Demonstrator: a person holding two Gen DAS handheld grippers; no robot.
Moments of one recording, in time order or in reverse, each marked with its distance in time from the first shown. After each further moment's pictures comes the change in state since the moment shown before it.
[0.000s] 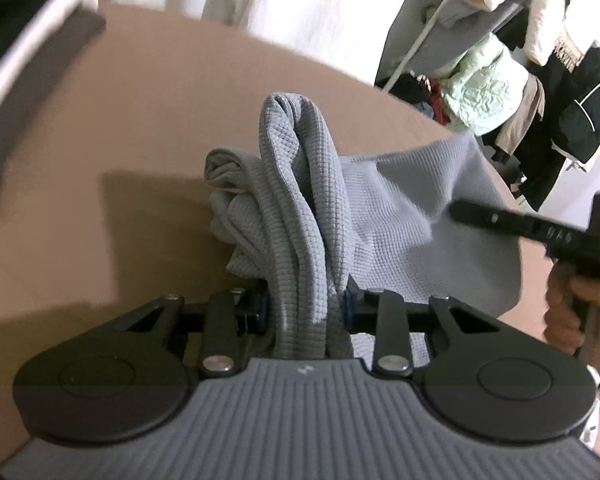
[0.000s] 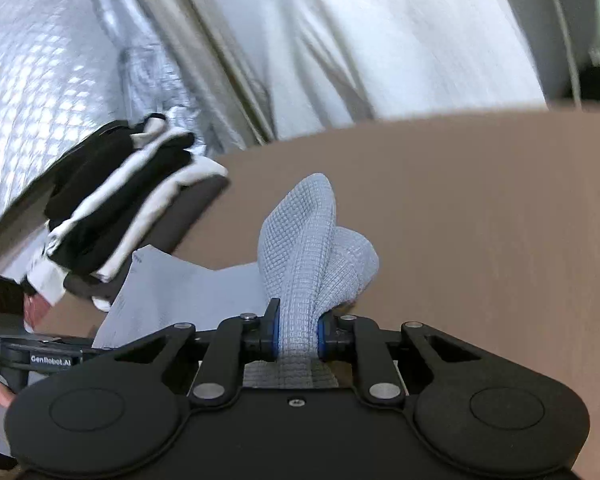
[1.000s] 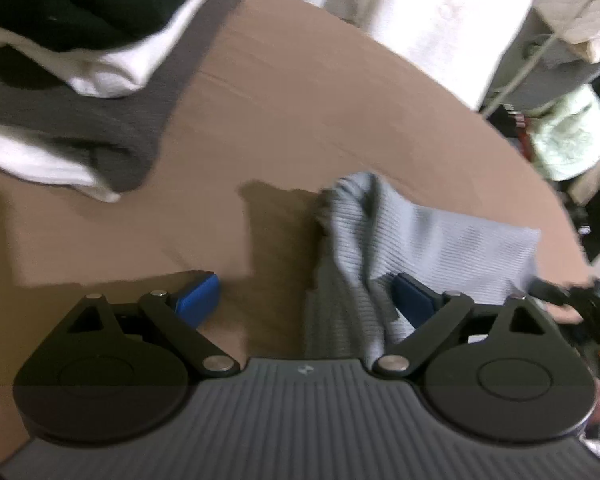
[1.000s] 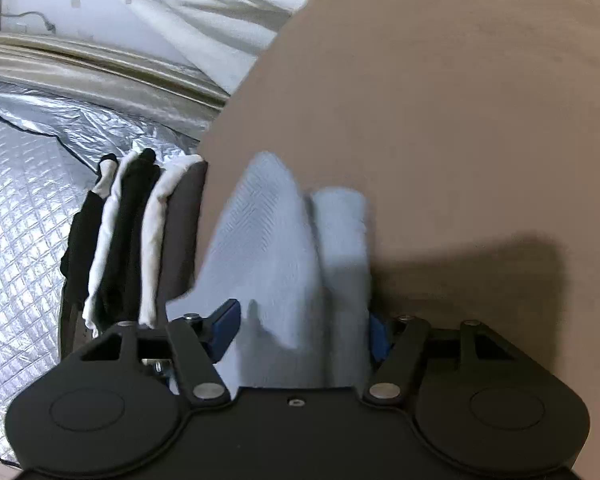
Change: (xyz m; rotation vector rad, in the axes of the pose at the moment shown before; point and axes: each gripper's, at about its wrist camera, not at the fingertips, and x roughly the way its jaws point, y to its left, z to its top) left arm 0.007 0.095 0.009 -0.199 0.043 0.137; right arm 0.064 -0.064 -0.045 0.612 0.178 0.190
